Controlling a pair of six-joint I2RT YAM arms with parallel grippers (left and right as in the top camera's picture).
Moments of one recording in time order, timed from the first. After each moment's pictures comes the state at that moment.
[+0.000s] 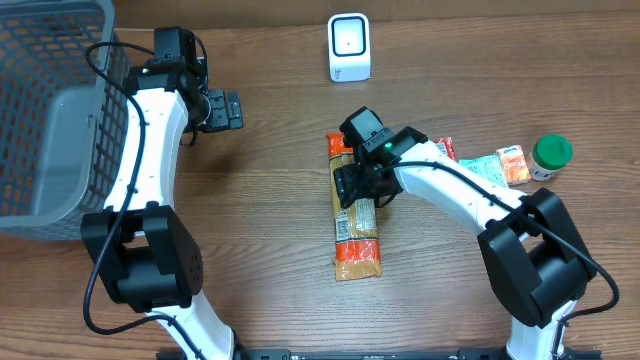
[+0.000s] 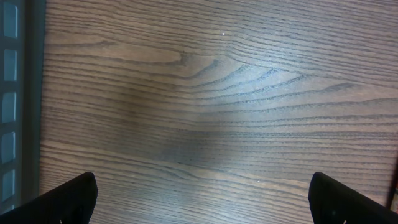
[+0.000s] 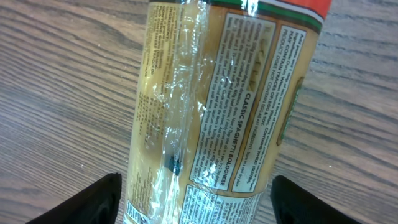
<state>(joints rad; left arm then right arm) 0.09 1.93 1.71 -1.02 -0.05 -0.10 0.63 1.98 1.41 -0.74 -0.15 0.39</state>
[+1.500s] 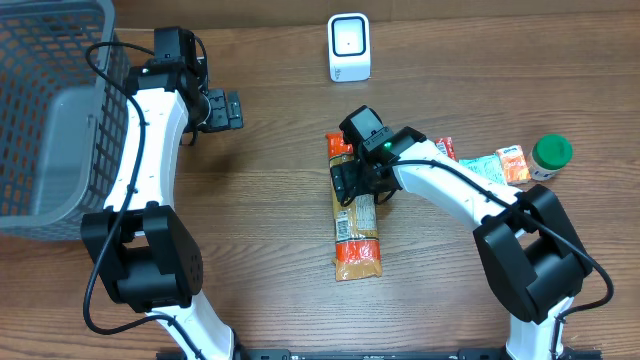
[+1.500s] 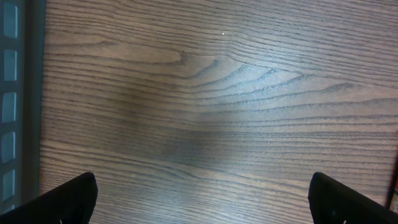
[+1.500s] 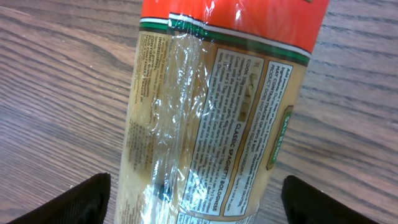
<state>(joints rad) 0.09 1.93 1.71 -1.02 -0.05 -0.10 0.63 2.00 1.41 -0.69 -0.12 0.39</state>
